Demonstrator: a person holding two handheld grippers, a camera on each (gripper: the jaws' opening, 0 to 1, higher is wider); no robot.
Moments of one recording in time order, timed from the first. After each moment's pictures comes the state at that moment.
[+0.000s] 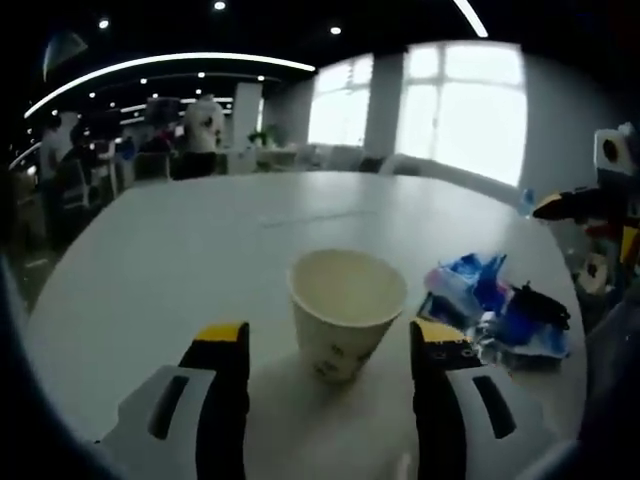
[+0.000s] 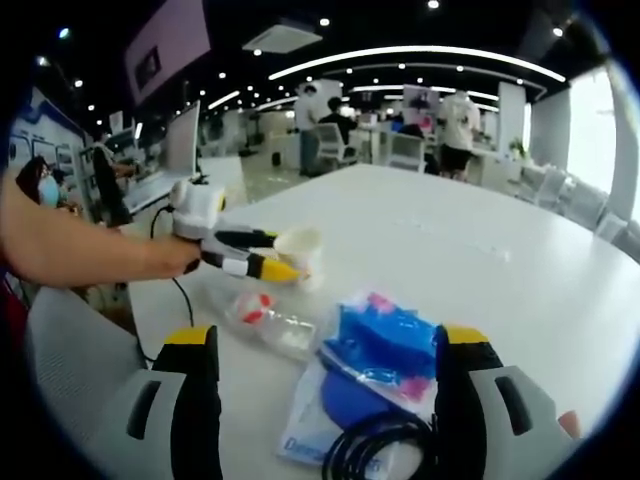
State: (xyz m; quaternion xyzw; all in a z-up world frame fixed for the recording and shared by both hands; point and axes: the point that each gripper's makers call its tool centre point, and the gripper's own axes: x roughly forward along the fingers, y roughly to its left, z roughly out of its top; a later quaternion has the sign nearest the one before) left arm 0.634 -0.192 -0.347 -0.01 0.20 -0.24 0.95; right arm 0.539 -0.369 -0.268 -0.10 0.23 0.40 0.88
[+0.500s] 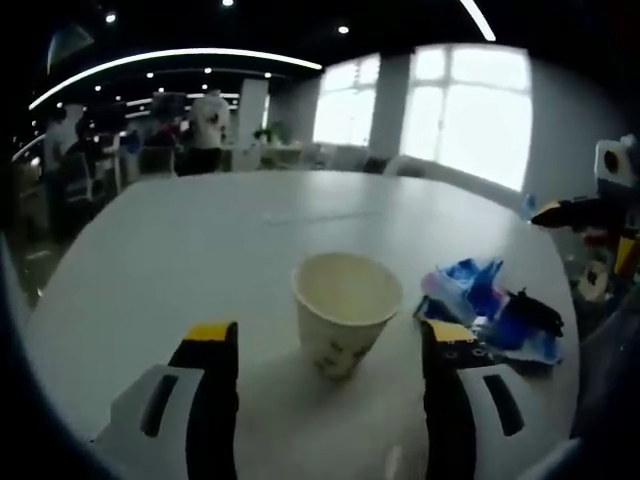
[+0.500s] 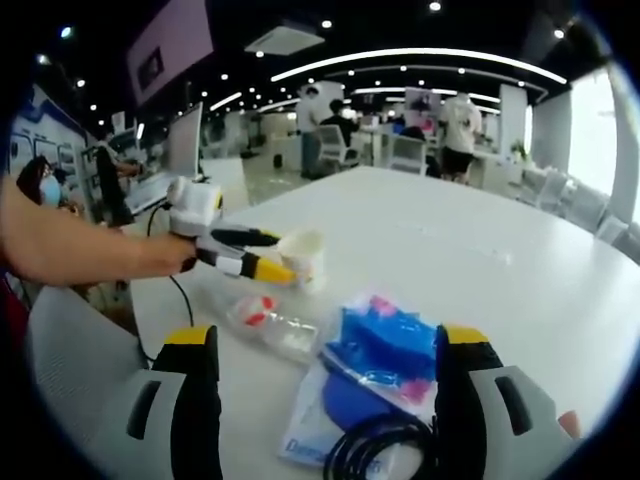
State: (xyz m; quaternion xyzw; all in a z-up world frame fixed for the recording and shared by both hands) left arm 0.626 -0.187 -0.338 -0.02 0.20 -0.23 0.95; right arm 0.537 -0.368 -0.265 -0.10 0.23 0.40 0.88
